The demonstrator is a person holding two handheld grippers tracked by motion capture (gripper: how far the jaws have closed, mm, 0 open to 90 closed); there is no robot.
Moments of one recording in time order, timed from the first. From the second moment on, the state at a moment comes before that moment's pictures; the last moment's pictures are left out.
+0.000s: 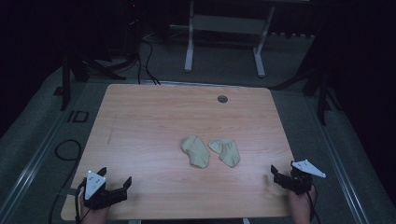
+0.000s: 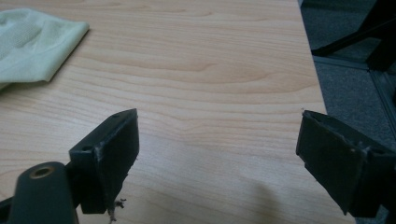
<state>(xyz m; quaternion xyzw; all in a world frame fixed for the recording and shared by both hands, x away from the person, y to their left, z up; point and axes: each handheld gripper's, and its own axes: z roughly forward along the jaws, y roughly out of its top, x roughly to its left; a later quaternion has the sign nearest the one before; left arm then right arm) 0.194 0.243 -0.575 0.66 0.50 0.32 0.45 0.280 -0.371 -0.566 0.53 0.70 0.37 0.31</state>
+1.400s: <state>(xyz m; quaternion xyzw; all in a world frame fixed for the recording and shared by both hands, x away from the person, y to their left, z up) 0.196 0.202 -0.575 0.75 0.45 0.23 0.42 0.336 -0.281 -0.545 0.44 0.80 0.37 0.16</state>
